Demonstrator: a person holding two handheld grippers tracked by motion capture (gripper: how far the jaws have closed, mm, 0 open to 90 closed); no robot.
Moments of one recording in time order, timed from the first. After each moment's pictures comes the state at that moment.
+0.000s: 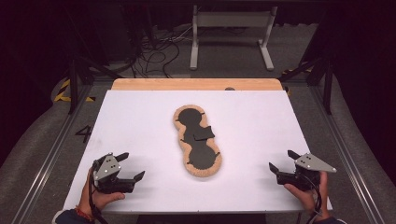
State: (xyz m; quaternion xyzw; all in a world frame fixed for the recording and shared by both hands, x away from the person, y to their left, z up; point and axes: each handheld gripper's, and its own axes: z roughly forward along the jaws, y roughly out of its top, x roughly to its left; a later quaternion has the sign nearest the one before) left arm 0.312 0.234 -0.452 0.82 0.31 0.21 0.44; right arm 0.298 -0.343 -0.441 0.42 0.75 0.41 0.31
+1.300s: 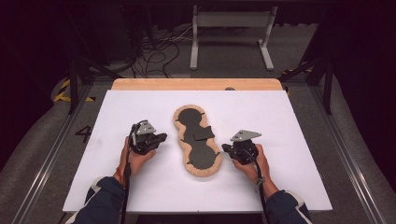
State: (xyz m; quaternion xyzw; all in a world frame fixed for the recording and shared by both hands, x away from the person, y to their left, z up) left arm 0.434 0.152 -0.452 0.83 0.34 0.15 0.42; right arm 0.393 -0.195 -0.452 0.37 0.83 0.37 0.17
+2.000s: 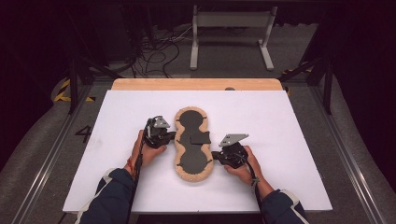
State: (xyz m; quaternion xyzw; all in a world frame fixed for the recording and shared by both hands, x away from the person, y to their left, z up) left arm 0.459 0.124 -0.464 0.86 0.32 0.12 0.38; right arm 0.387 -0.170 -0.456 0.30 0.87 0.37 0.11
